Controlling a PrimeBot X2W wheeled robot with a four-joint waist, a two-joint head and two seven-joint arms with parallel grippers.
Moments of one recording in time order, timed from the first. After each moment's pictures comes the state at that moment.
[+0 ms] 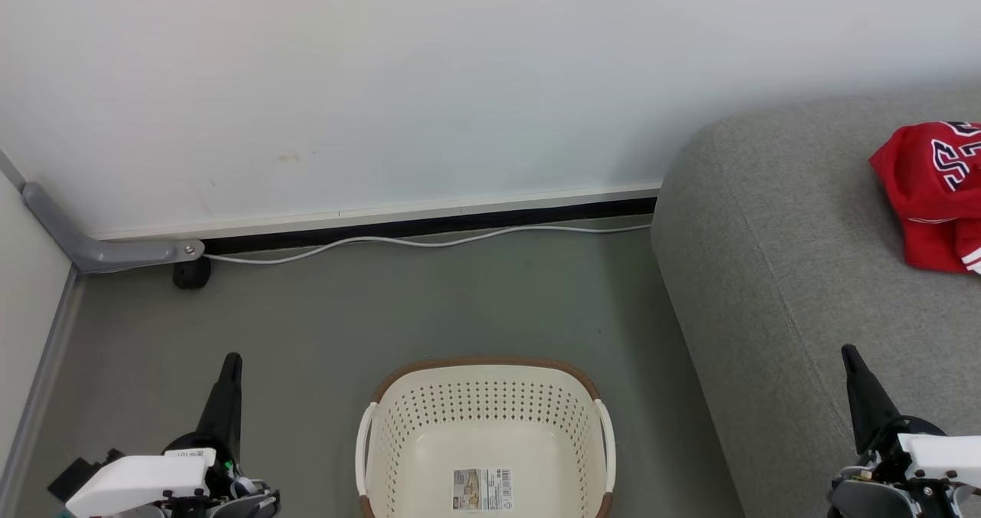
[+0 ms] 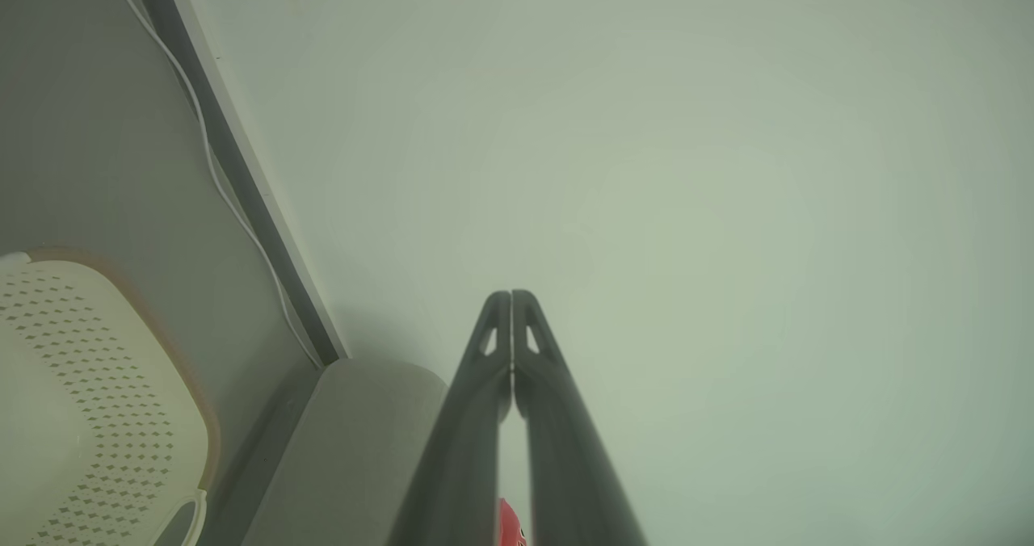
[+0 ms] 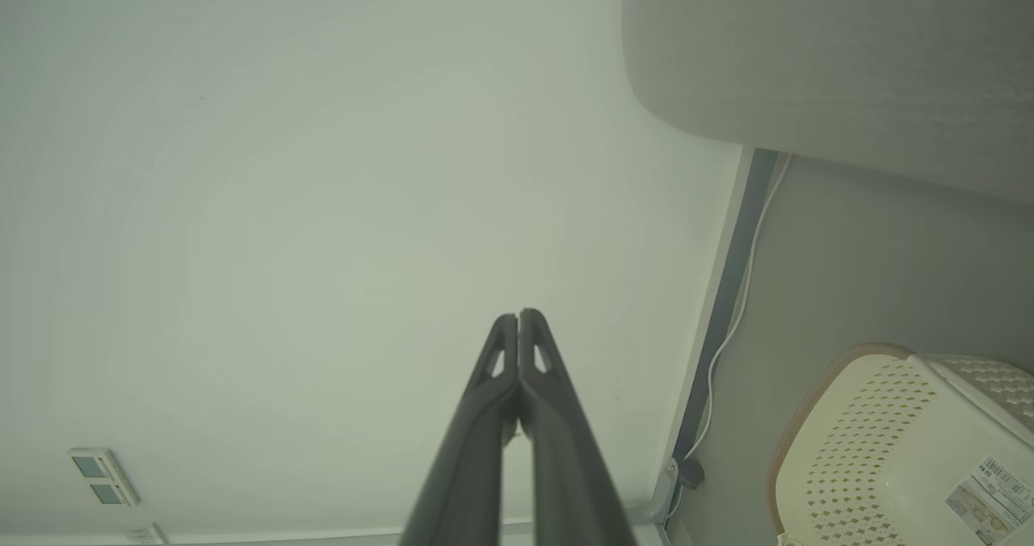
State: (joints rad) left arm -0.05 0.03 0.08 0.27 -1.60 -0.12 0.11; right arm -0.07 -0.04 -0.13 0.28 1.60 0.13 0.11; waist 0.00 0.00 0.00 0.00
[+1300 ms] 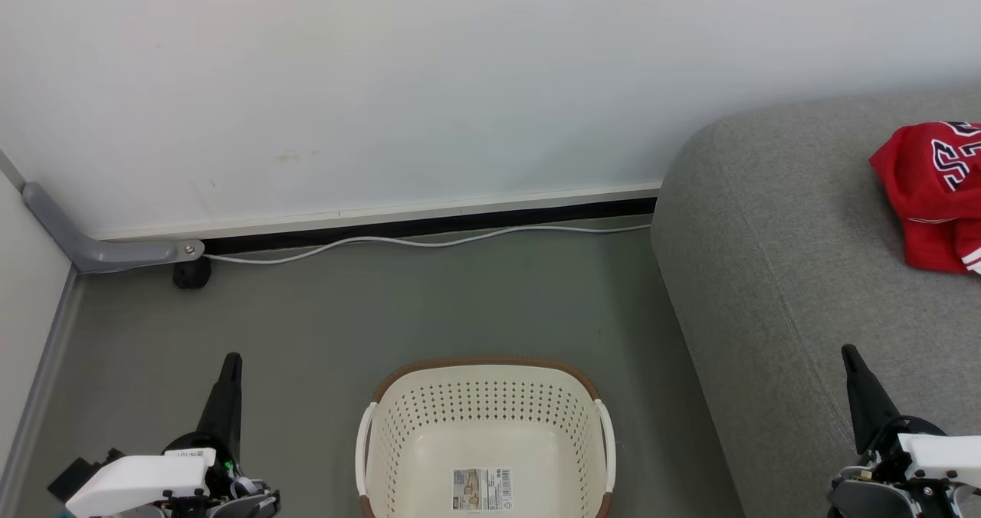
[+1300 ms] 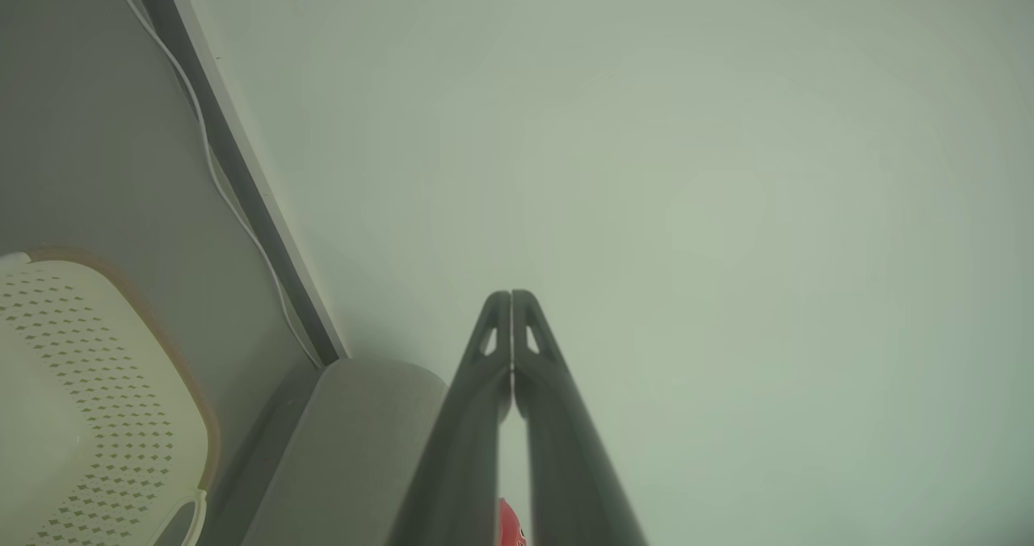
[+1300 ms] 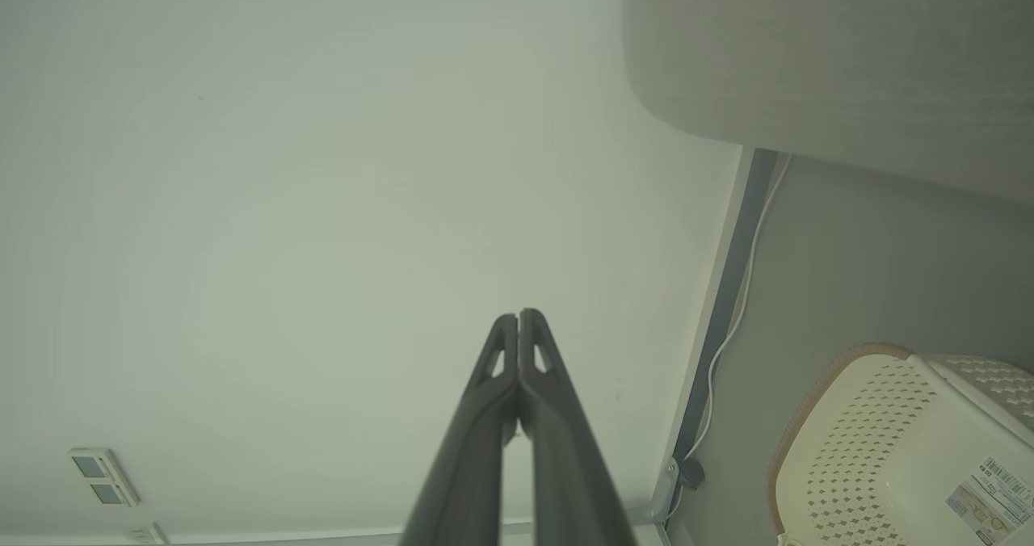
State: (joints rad) left arm -0.05 0.03 0.08 0.27 -1.60 -0.12 0.11; right arm -0.07 -0.04 -0.13 0.28 1.60 0.13 0.11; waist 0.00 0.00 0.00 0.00
